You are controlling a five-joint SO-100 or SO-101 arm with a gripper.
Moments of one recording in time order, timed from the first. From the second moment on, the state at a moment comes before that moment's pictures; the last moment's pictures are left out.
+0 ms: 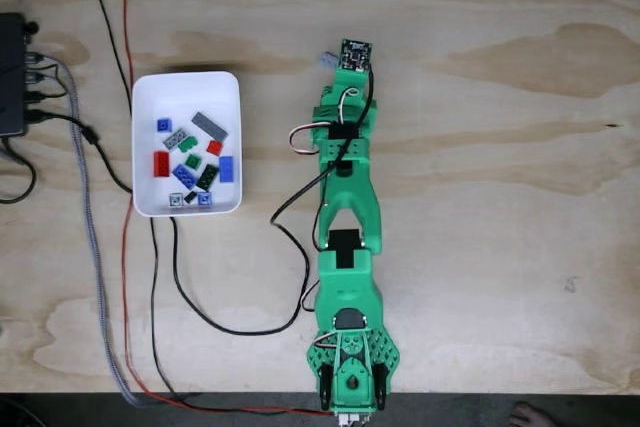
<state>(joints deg) -5.2 73.9 105.3 21.6 -72.4</state>
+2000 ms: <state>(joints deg) -7.4 82.4 98.3 51.7 -28.3</state>
